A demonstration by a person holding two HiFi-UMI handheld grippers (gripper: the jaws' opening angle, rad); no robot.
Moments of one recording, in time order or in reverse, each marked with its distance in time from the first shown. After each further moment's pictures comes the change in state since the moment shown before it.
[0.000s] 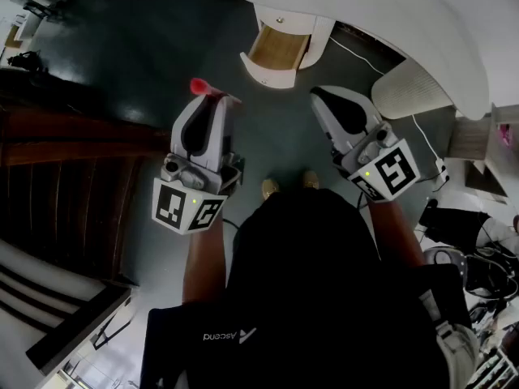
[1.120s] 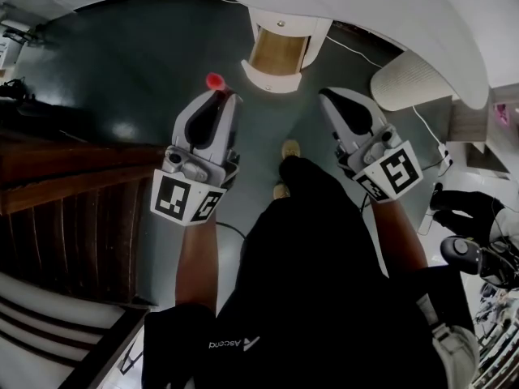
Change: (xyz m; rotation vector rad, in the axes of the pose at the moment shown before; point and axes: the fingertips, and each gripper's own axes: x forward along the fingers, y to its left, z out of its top) left arm 0.030 0.090 -0.041 0.033 0.120 -0.157; right arm 0.063 -0.026 -0.045 0.016 0.052 -0.148
